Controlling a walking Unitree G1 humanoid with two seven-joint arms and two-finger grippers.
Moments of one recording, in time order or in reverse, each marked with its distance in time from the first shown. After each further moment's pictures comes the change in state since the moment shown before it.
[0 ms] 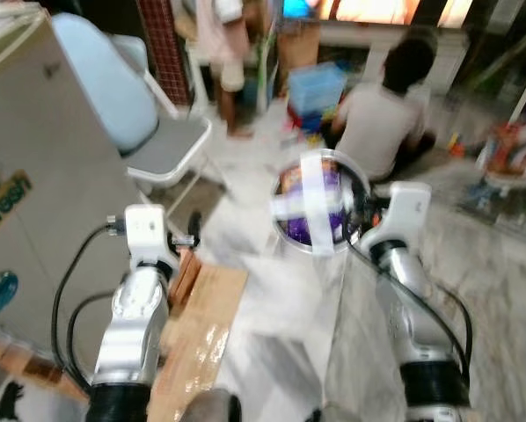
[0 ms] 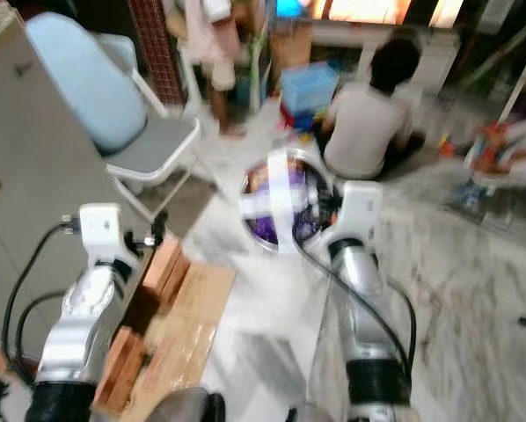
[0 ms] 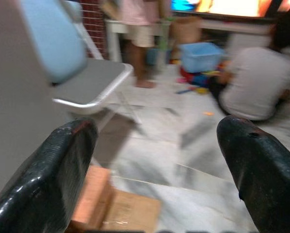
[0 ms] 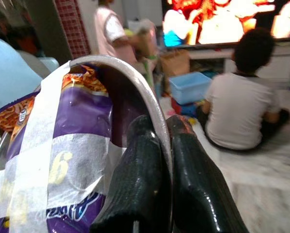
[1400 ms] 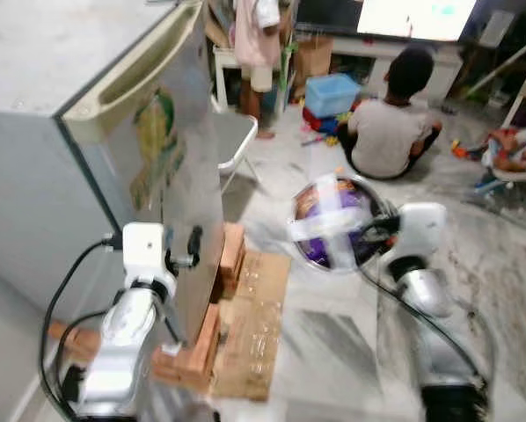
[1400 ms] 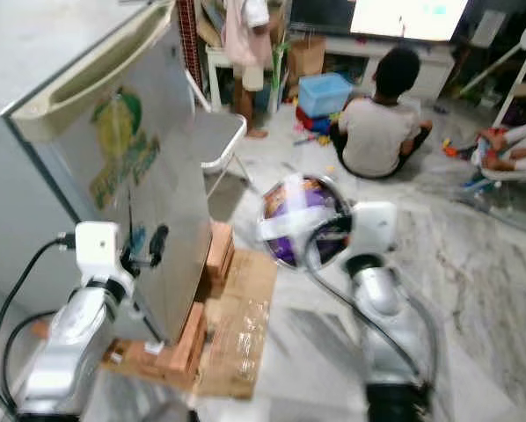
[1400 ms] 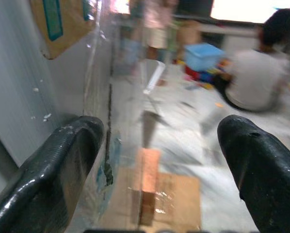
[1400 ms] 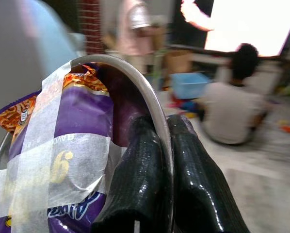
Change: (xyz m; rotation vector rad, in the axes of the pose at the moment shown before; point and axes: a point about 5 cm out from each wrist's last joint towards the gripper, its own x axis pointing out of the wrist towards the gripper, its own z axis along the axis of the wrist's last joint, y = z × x) left arm -0.028 0.011 -0.007 0.069 -0.006 -0.057; right arm -0.016 0.000 -0.002 -0.132 0.026 0.045
